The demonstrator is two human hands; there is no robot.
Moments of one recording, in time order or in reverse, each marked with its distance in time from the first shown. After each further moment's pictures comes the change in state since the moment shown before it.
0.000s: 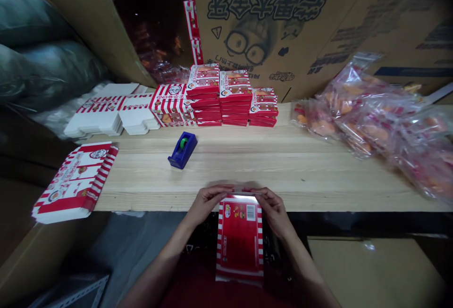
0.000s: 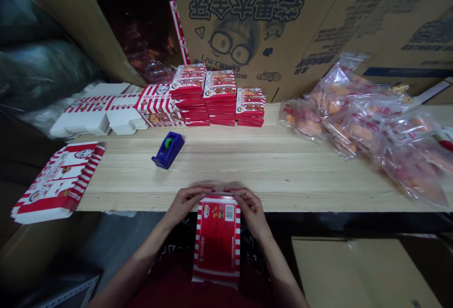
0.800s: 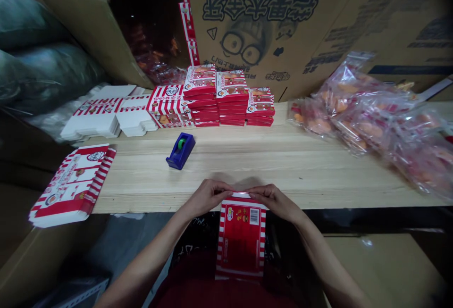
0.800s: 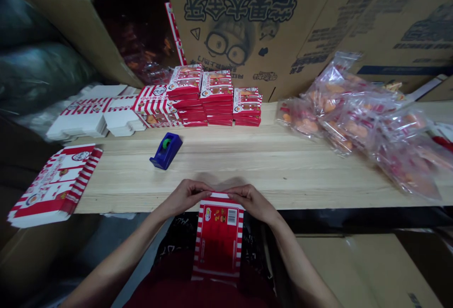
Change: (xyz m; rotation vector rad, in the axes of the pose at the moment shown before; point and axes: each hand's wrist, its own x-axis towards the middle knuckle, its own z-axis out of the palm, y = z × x) left_hand 0.023 0.039 0.000 0.281 -0.228 -0.031; right_hand 0.026 -0.043 -0.014 -0.283 -0.425 0.155
